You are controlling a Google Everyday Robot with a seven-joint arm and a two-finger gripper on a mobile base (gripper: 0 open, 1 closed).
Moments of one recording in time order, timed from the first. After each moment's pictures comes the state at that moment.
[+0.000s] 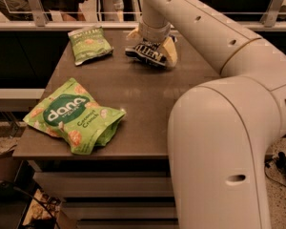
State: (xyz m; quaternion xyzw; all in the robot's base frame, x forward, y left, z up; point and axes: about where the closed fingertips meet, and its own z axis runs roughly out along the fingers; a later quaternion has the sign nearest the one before) arm 0.773 -0.052 0.835 -0.94 0.30 -0.16 0.08
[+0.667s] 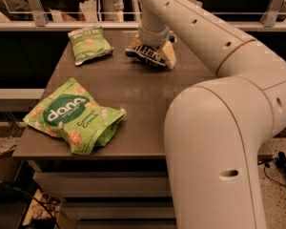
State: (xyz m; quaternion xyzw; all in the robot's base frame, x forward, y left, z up) arm 0.774 -0.050 0.818 -0.94 0.30 -0.15 0.07
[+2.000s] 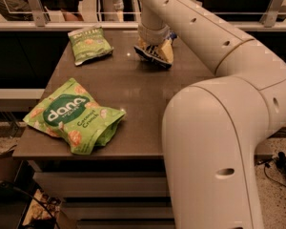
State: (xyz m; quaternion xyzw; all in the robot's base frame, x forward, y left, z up) arm 0.774 -0.050 0.823 -0.94 0.30 -0.15 0.07
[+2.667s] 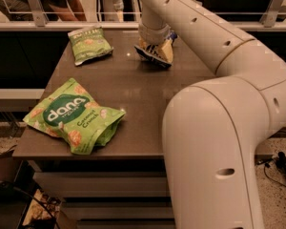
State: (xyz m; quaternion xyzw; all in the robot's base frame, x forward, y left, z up) arm 0.774 -0.049 0.824 -0.94 0.30 -0.15 0.07
